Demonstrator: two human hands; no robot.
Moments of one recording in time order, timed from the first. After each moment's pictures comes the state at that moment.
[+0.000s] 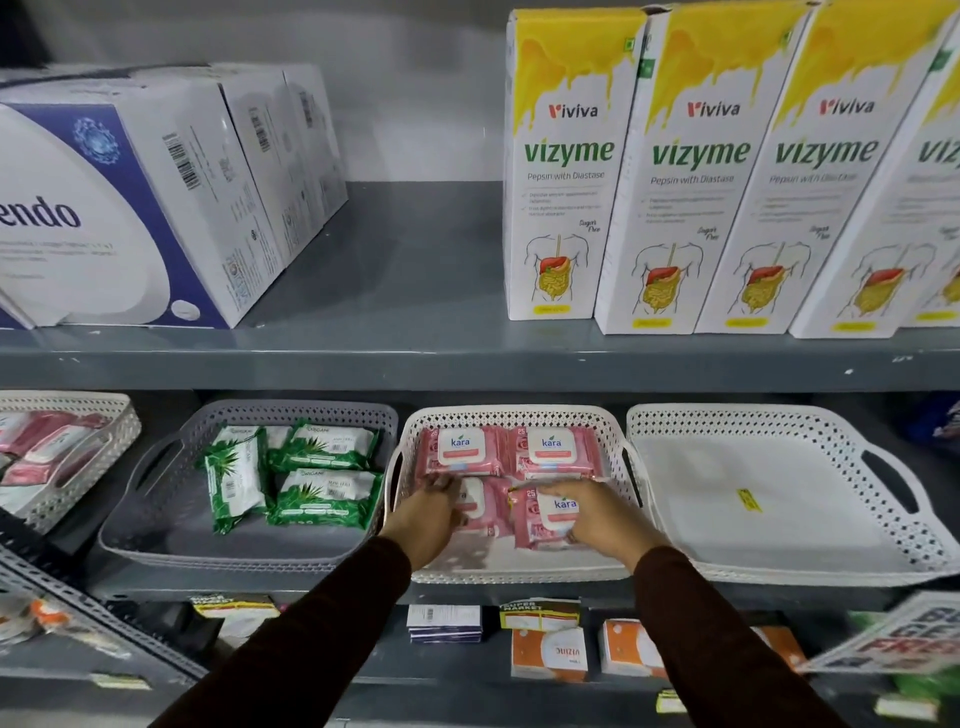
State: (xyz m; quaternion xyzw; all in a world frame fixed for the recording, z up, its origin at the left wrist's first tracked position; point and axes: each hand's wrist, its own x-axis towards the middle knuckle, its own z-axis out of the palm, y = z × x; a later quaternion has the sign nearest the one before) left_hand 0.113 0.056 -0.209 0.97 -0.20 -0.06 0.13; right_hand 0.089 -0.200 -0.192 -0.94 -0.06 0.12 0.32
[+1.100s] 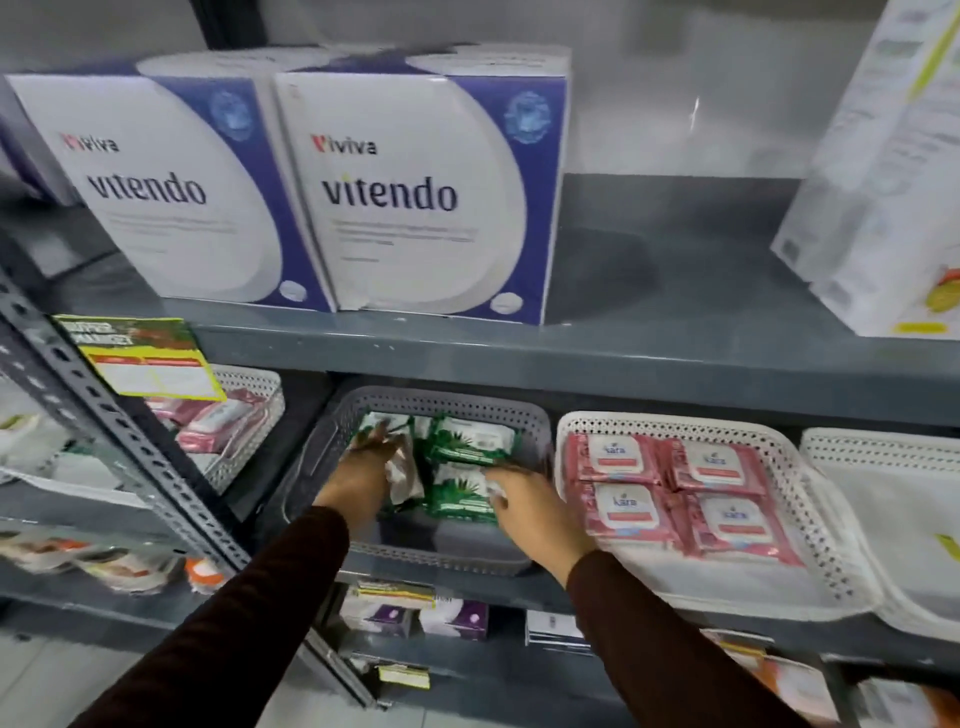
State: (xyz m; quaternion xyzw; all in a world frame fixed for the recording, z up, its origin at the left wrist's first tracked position) left_hand 0.151 0.332 -0.176 0.99 -0.02 -0.07 0.11; right_hand 0.110 0.088 -0.173 -0.94 -0.17 0.02 0.30
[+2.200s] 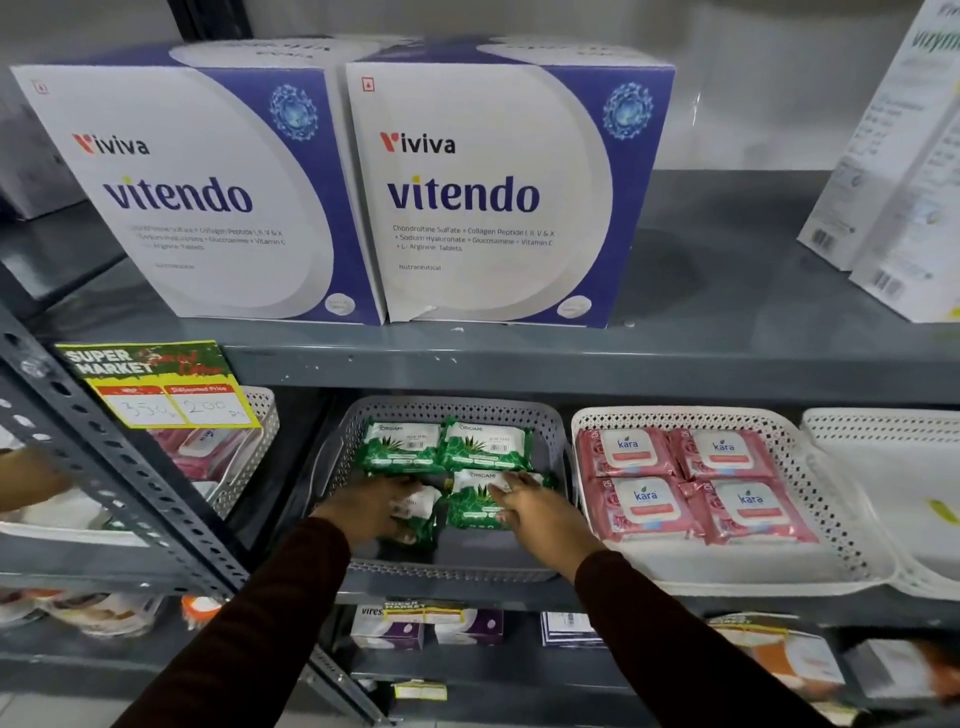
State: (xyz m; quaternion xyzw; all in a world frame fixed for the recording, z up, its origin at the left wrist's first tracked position) left_hand 0.155 0.378 -0.192 0.95 -0.11 -0.22 0.18; right_hand 0.131 0.112 -0.216 -0.96 -0.17 0.09 0.18
